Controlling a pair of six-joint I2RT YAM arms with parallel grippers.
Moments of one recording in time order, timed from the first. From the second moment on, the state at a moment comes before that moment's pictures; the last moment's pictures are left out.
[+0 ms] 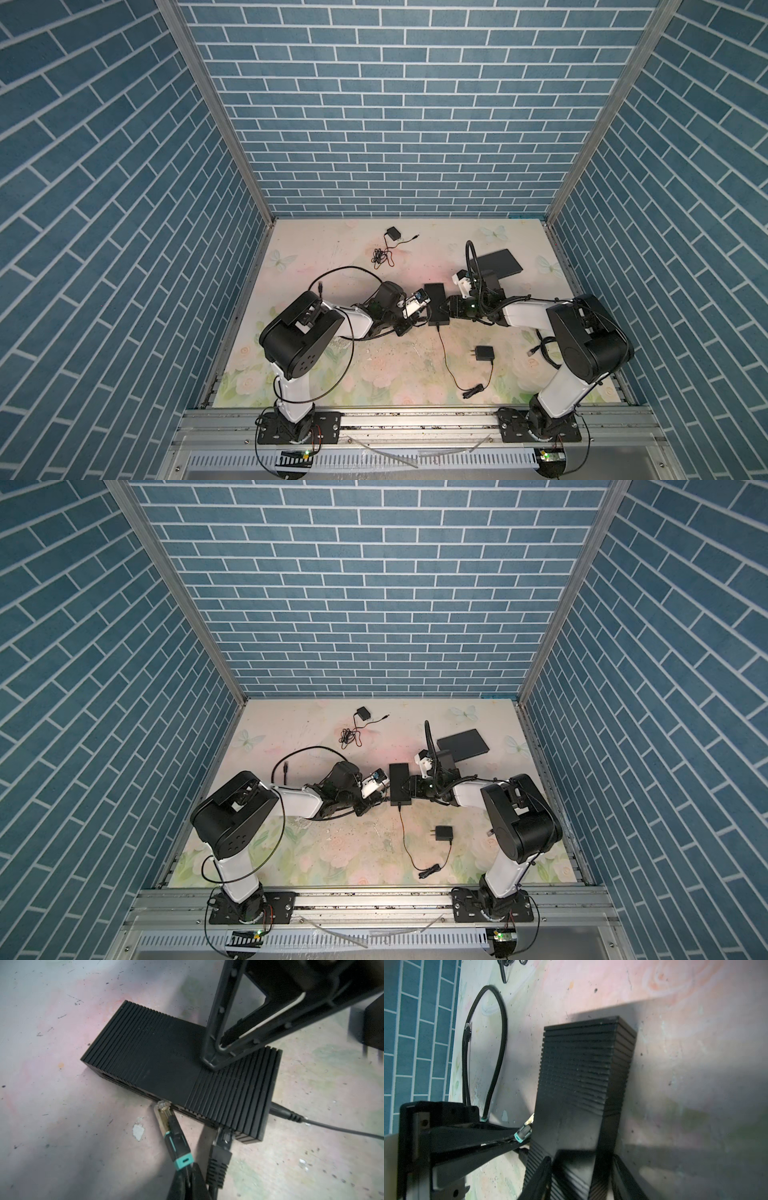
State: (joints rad) left arm -0.69 1.84 0.79 0.30 0.31 0.32; right arm 0.44 1.70 0.72 0.10 -0.56 0.44
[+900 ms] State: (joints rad) left arm -0.59 1.59 0.79 0.03 0.44 0.42; right arm 0.44 1.53 0.83 -0.03 -0.69 0.48
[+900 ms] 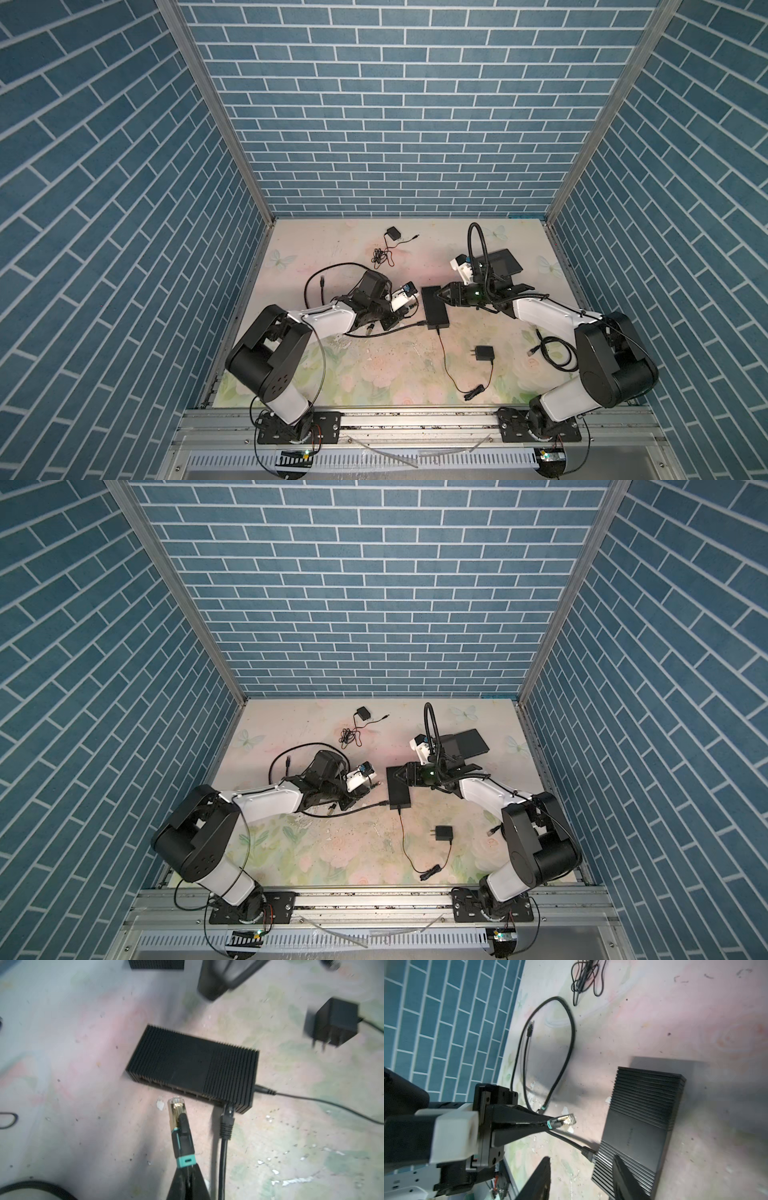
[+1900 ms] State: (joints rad) left arm -0.57 1.50 0.74 0.11 0.54 0.39; right arm 0.53 1.69 0.76 0.48 -0.84 0.84
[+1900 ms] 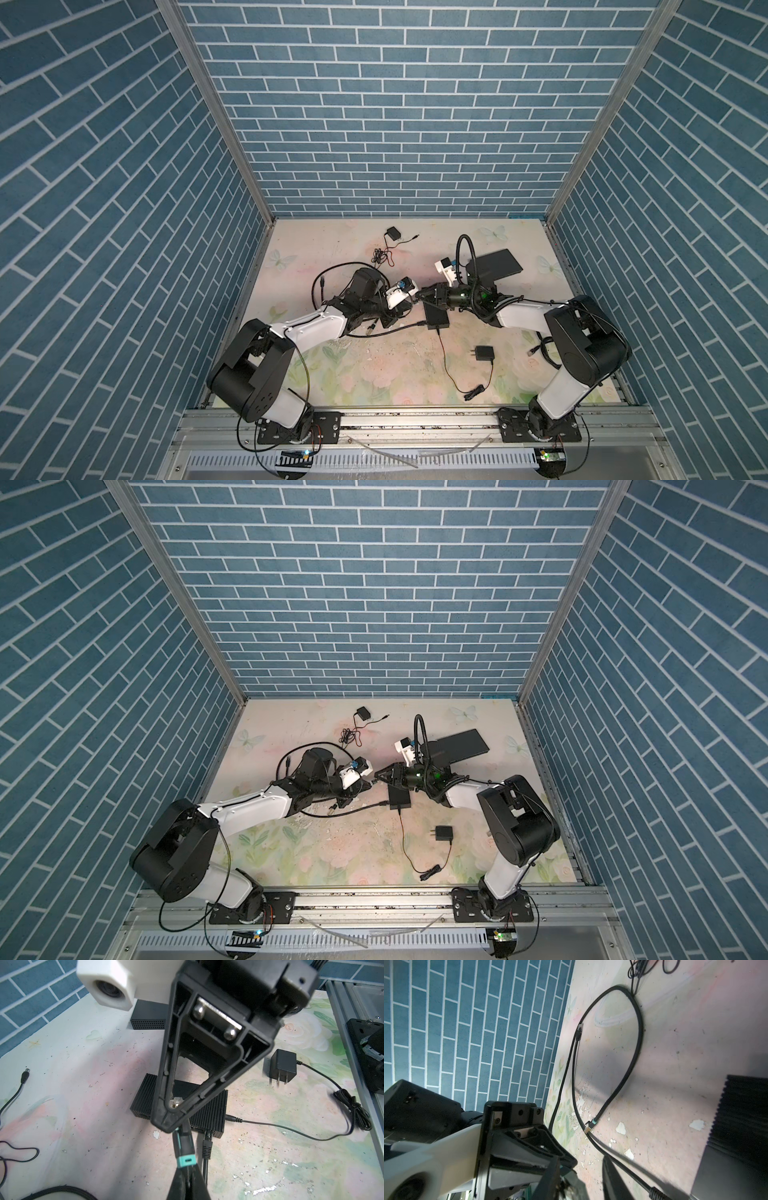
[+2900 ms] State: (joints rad) left arm -0.58 1.53 0.71 0.20 0.54 0.35; right arm 0.54 1.75 0.64 0.81 -0.77 1.16
